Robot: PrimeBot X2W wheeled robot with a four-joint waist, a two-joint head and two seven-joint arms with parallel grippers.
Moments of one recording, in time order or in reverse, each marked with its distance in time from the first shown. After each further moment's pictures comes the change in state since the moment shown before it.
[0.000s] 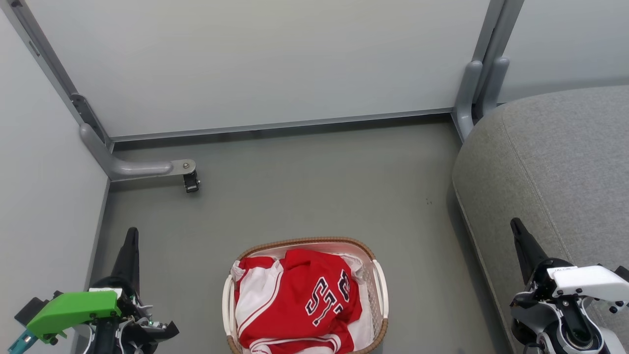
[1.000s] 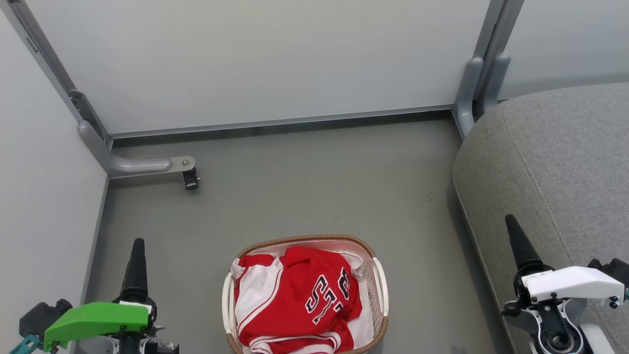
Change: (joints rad) left arm 0.034 0.000 -0.029 0.050 0.382 0.000 -0.107; right arm 0.000 -0.019 0.060 0.037 -0.302 0.000 -0.106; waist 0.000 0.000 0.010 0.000
